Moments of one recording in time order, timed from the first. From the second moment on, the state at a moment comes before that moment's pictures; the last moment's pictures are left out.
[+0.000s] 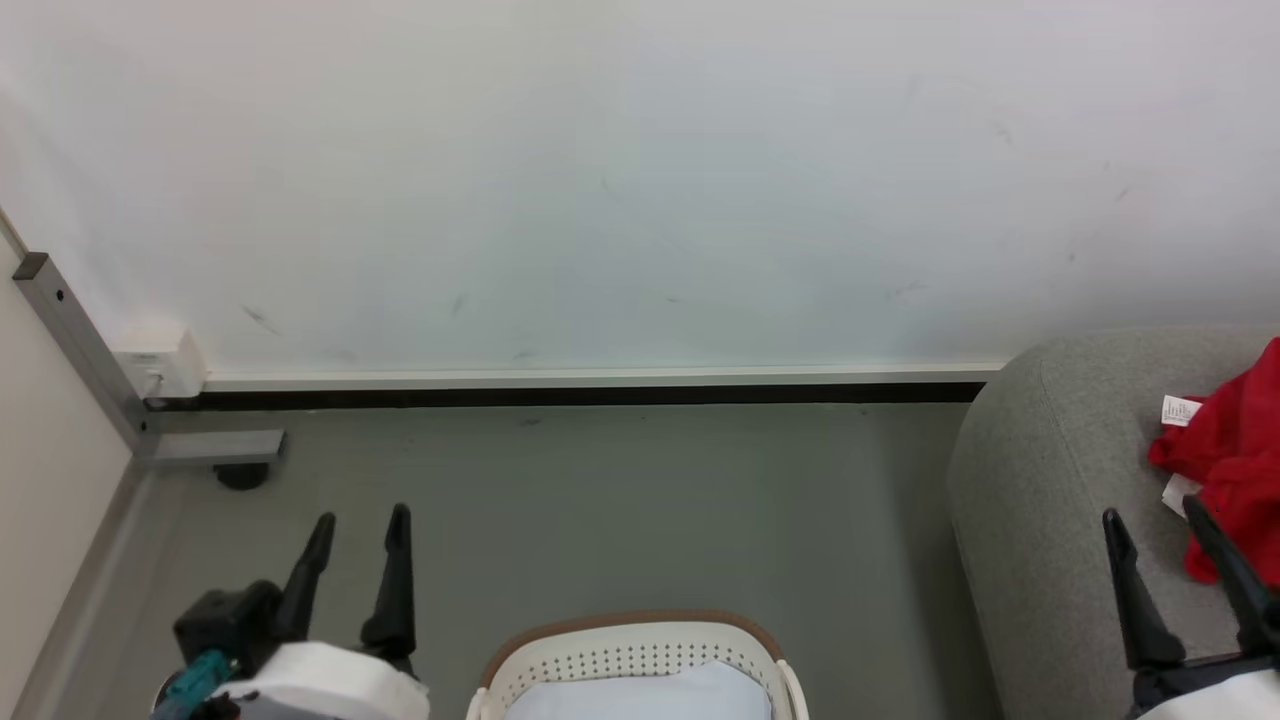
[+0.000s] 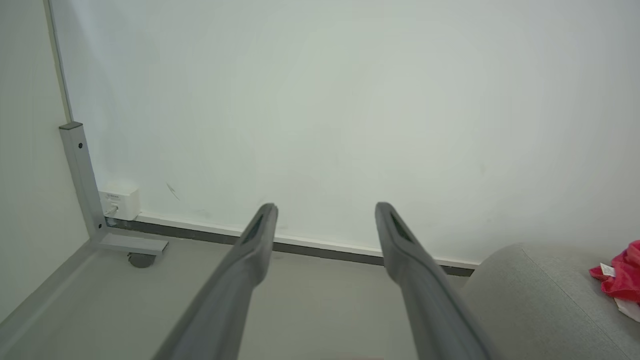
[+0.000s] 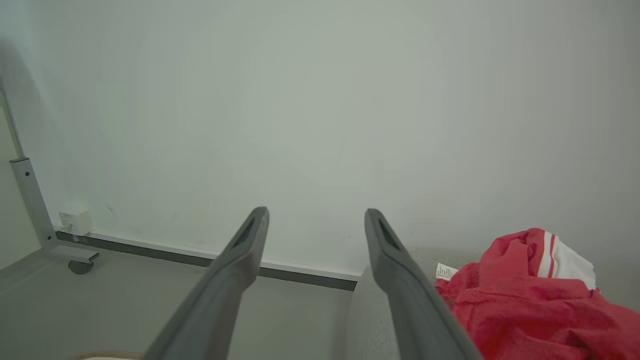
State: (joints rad) left arm -0.18 0.29 -0.34 0.21 -0.56 0.14 -0.26; right arm -0.11 -0.32 0.10 0.24 0.35 0.13 -0.26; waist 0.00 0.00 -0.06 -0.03
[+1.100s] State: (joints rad) left arm -0.02 0.05 0.01 0.26 -0.21 -0.11 -0.26; right arm -0.02 -0.11 0.10 0.13 0.27 0.13 -0.26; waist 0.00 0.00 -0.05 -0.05
